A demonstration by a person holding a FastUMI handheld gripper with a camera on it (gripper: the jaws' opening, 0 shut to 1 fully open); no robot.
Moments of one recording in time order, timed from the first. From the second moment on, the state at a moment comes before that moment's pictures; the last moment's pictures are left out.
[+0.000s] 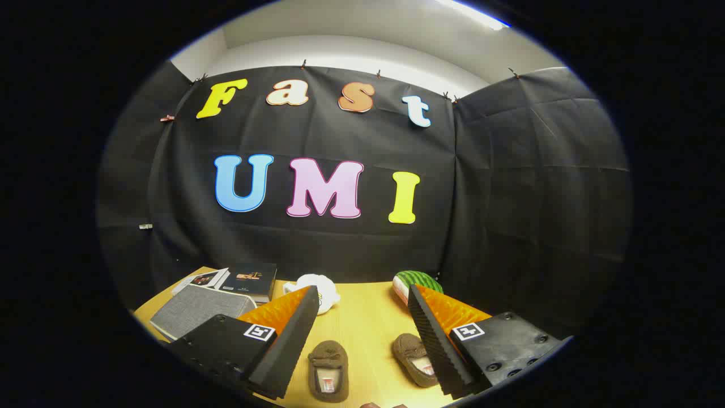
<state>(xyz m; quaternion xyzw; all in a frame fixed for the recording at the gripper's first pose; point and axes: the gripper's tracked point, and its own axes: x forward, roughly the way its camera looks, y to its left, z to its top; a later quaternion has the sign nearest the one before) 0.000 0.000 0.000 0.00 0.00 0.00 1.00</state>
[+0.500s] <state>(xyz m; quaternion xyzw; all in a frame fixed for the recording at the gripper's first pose) -0.012 0.000 -0.006 -0.01 0.01 0.01 1.00</state>
